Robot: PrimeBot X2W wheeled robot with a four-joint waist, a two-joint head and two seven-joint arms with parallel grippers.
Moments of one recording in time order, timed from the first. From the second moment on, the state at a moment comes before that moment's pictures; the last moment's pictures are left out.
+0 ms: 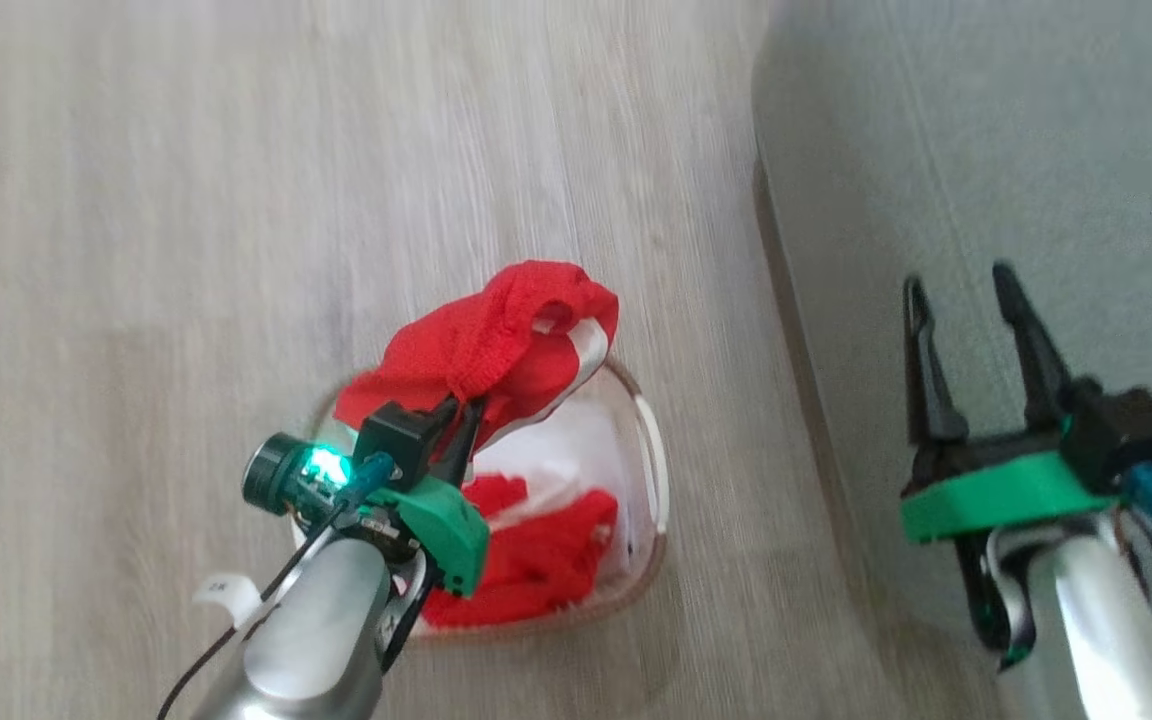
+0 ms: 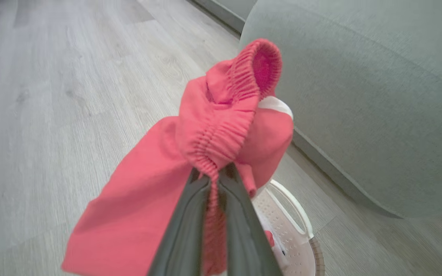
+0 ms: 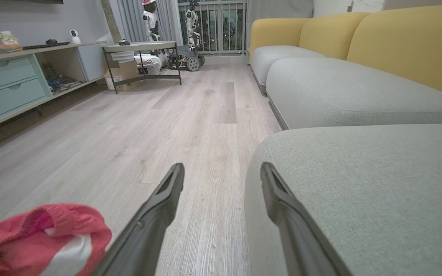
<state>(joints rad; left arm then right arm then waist) -0.42 0.06 -0.51 0.67 -0.15 -0.04 -0.25 -0.17 -0.05 0.00 0.10 0.11 0.12 -0.26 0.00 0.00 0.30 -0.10</state>
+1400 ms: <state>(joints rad) -0.47 0.04 -0.64 0.50 -0.31 -0.07 -0.20 -0.20 -0.05 0.26 0.31 0.40 0.12 -0.26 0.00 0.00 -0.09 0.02</state>
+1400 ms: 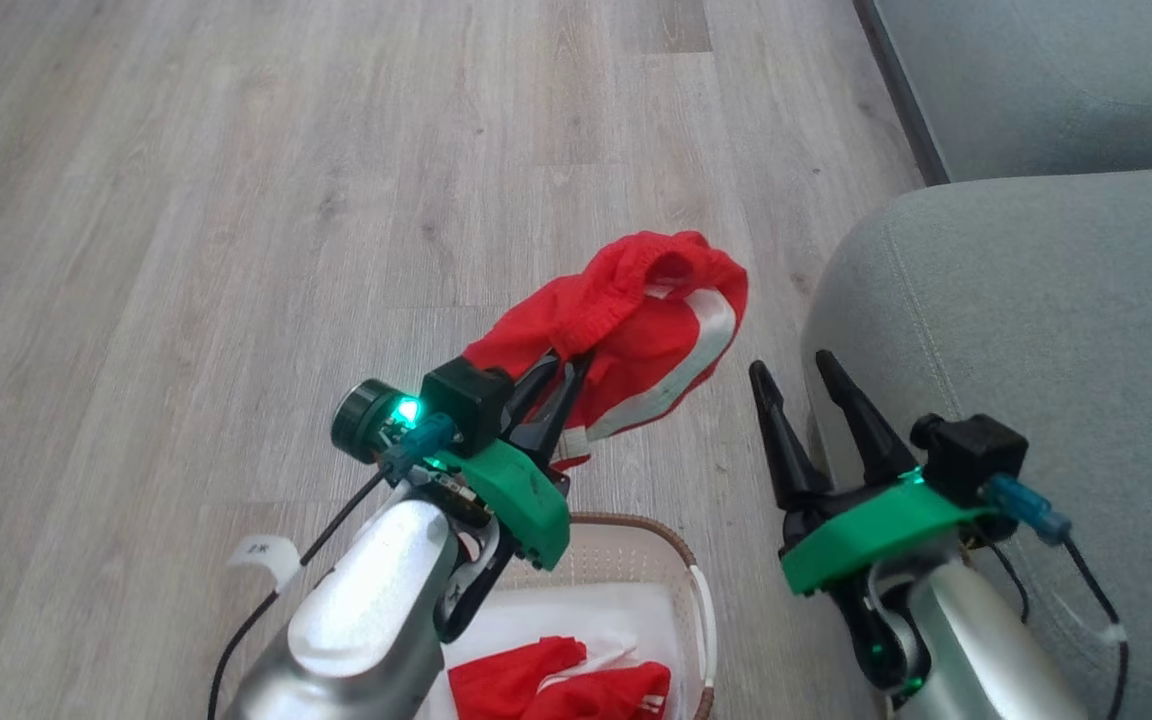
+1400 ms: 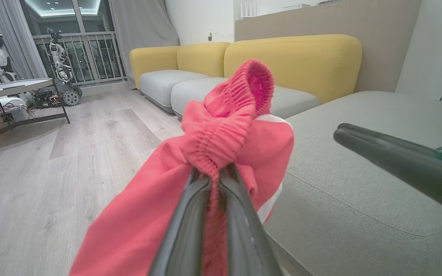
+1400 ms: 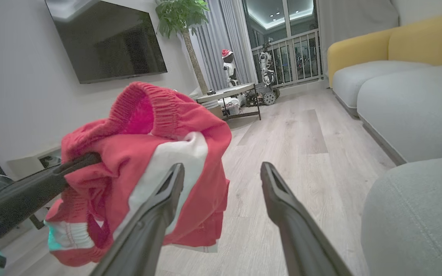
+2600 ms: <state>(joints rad) -0.46 0.05 -0.74 0.42 -0.35 -0.05 -0.19 -0.42 -0.06 0.50 0.58 0.48 0.12 -0.26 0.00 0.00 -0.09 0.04</state>
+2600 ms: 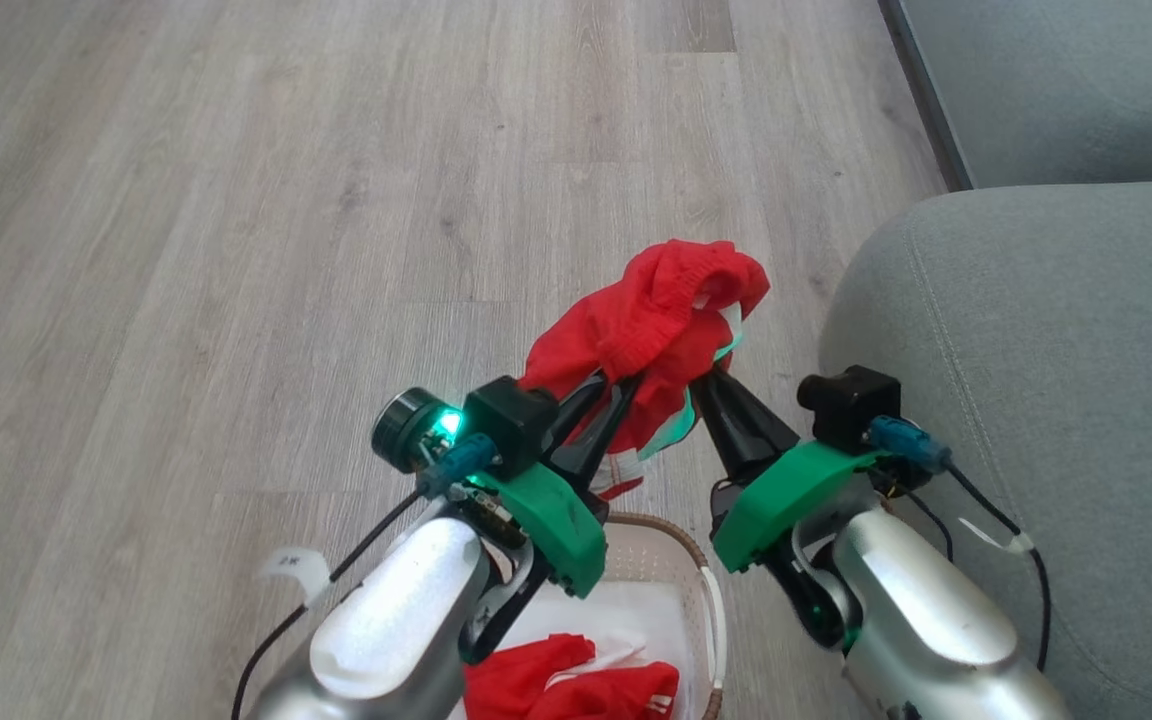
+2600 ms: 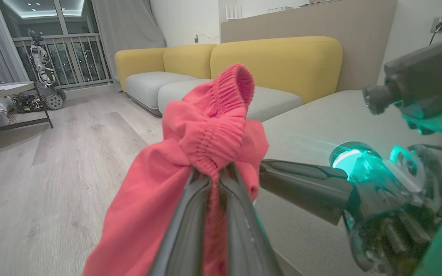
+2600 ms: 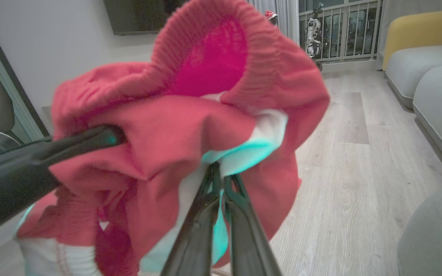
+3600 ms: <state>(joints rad) -0.40 0.06 -0.69 0.49 -0.42 -0.01 -0.24 -0.37 -0.09 0.28 0.44 0.32 0.12 -0.26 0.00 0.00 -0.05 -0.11</state>
